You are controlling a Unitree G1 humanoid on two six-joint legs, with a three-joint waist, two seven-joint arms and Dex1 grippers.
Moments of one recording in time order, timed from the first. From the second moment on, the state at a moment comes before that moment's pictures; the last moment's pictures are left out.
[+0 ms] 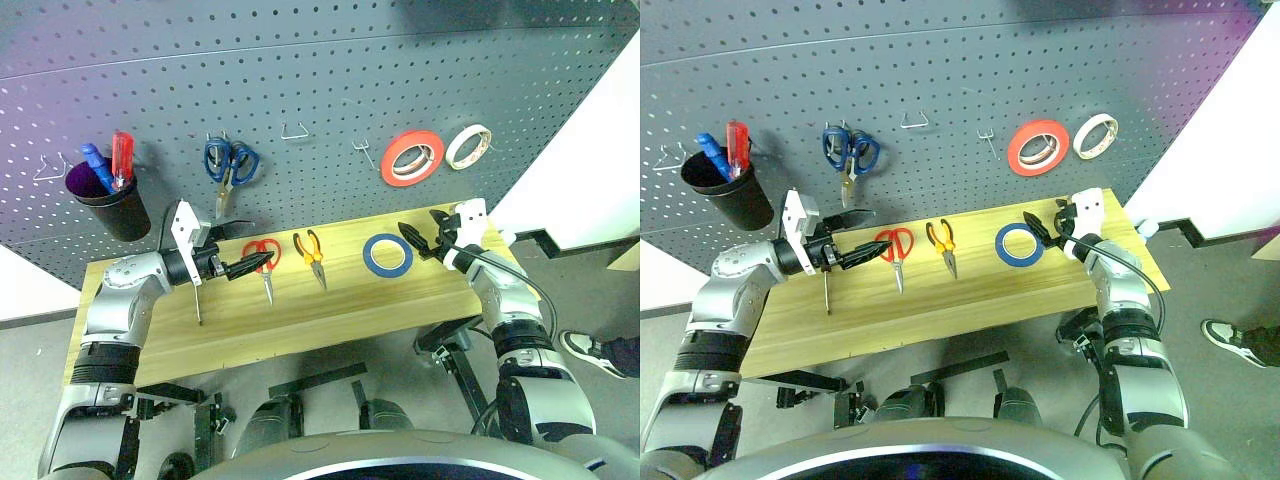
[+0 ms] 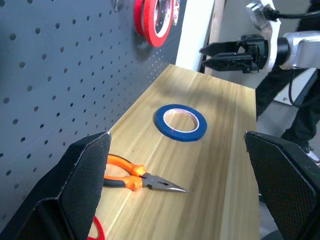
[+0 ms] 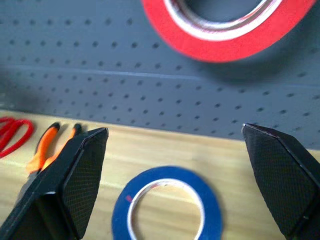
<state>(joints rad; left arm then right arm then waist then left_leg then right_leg) -0.40 0.56 0.08 0.25 -0.45 0.21 -1.11 -0.60 -0.38 -0.16 0.75 0.22 -0.03 0.69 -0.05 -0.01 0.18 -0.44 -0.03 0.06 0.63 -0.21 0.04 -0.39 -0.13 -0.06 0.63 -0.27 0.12</state>
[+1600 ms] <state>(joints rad) -0.31 0.53 0.13 -0.02 -0.54 0.35 -0.96 -0.64 -0.37 0.07 0.74 0.01 0.12 0.69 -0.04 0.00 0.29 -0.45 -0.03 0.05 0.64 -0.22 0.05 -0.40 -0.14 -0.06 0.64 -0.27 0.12</state>
